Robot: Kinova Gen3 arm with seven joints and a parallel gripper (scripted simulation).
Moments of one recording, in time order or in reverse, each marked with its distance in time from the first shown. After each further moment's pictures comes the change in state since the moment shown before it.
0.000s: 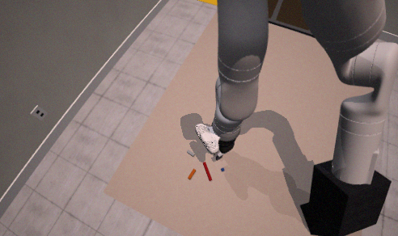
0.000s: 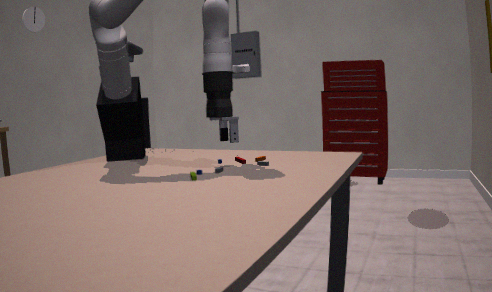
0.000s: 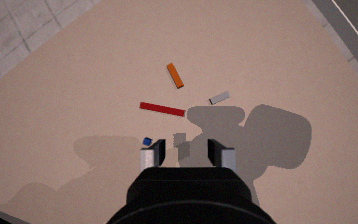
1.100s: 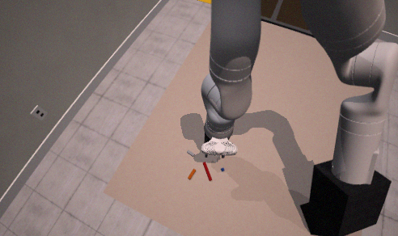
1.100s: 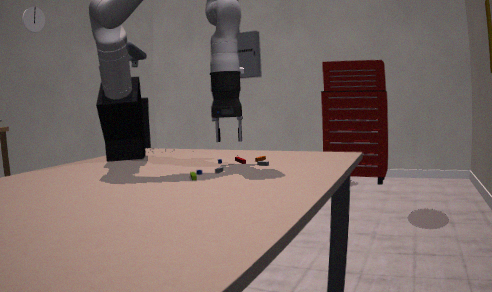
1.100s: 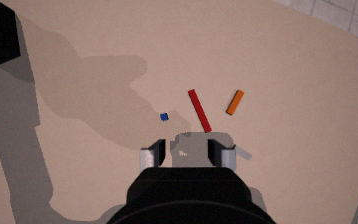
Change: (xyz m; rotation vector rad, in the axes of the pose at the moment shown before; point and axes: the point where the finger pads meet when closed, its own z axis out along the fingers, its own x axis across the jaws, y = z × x) arm -0.010 -0.006 0.001 0.002 0.001 -0.975
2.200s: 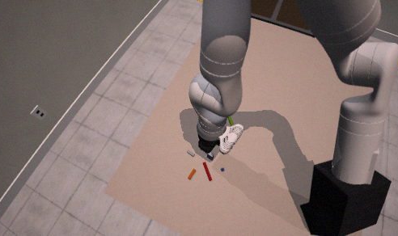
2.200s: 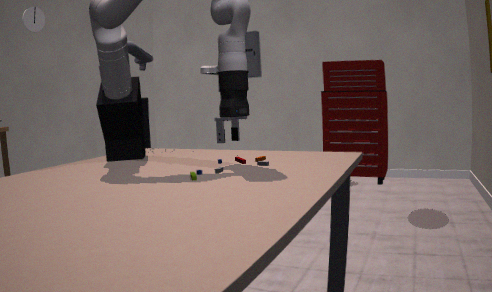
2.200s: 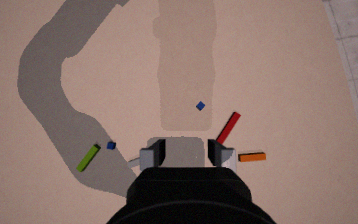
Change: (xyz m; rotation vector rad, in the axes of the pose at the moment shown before) arm -0.001 0.011 0.000 -0.003 -0.001 -0.985
